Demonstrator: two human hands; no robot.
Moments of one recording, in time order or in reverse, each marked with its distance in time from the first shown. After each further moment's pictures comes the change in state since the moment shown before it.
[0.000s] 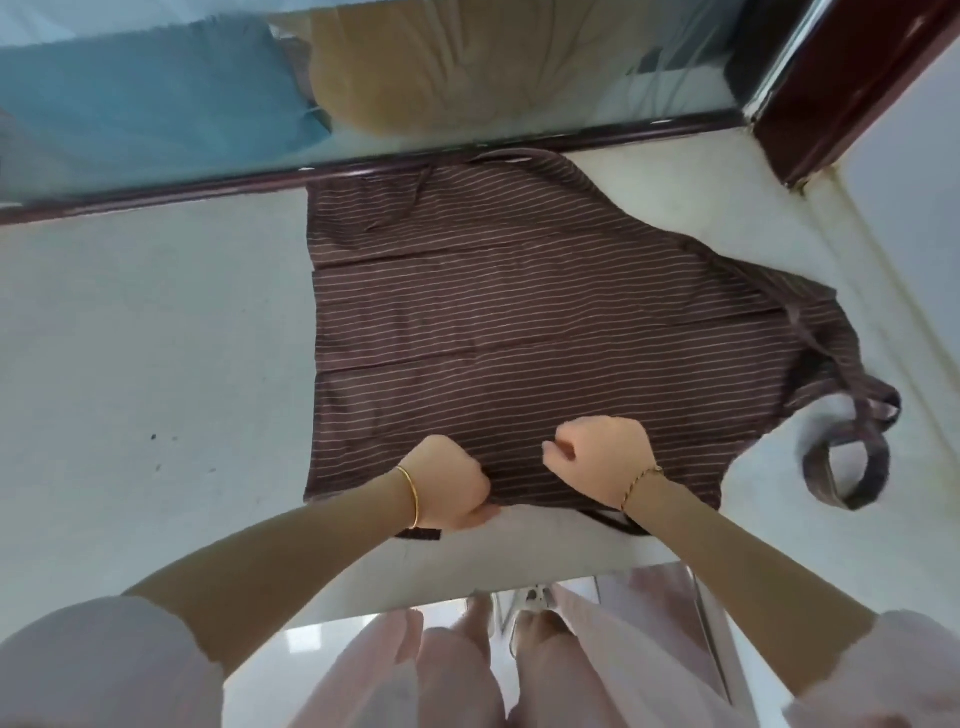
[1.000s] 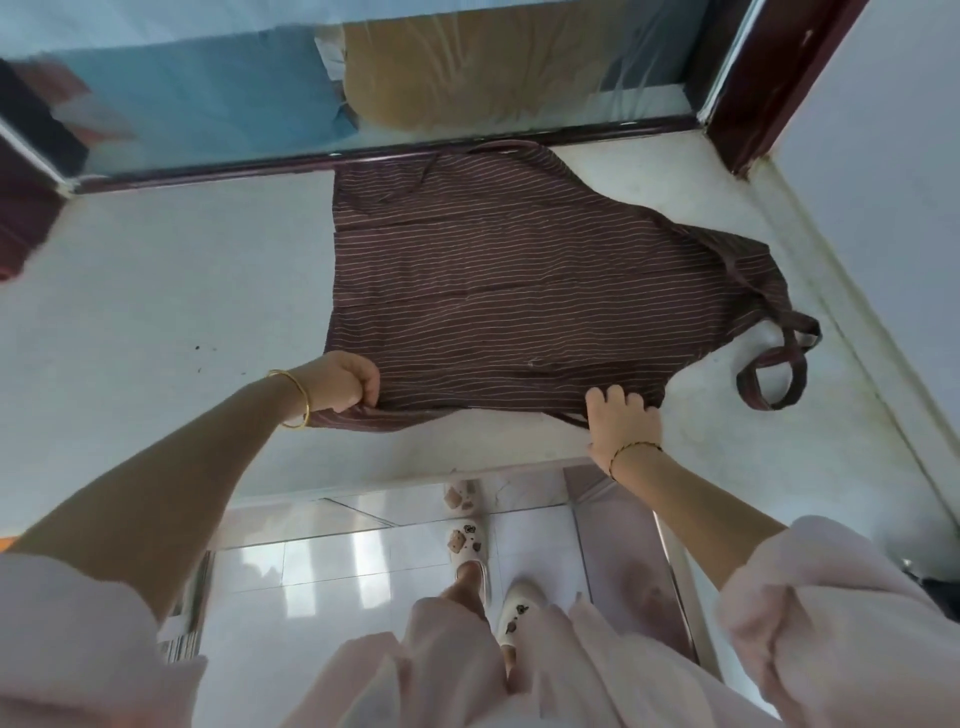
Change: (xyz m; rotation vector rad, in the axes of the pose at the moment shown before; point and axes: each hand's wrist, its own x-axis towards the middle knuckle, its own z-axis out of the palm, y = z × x) left_hand -0.122 0.023 -0.013 -1.154 0.146 -0.761; right_hand -0.102 0.024 0.052 -0.230 0.029 0.250
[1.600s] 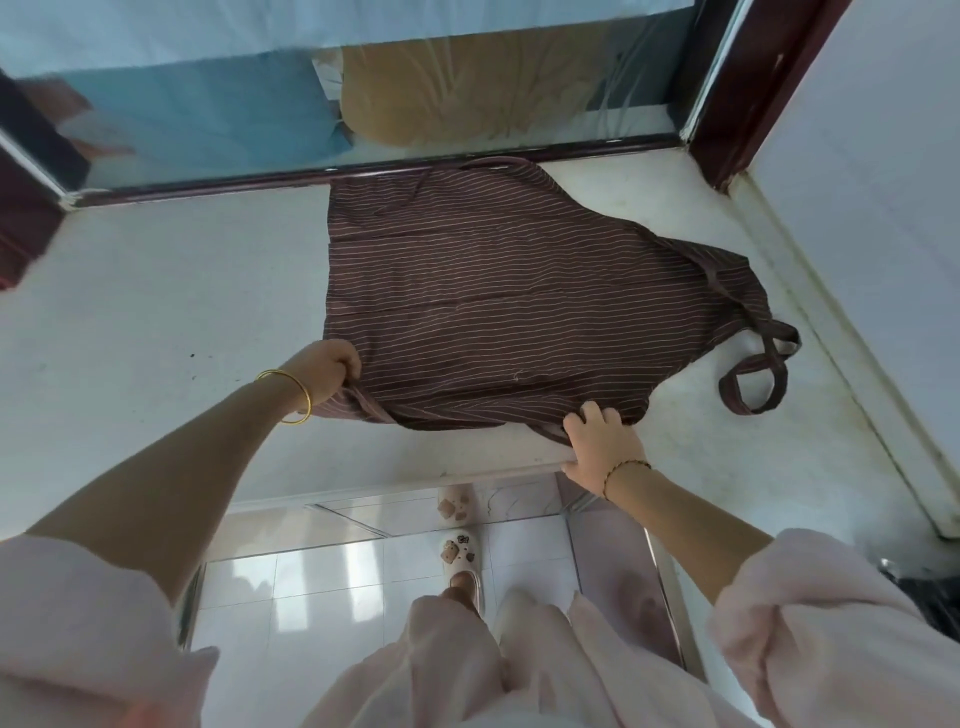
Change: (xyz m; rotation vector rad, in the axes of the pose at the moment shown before) left_hand 0.009 0.002 0.002 -0.154 0.283 -0.077; right_hand -0.016 0.005 0.005 0.022 0.022 -0.226
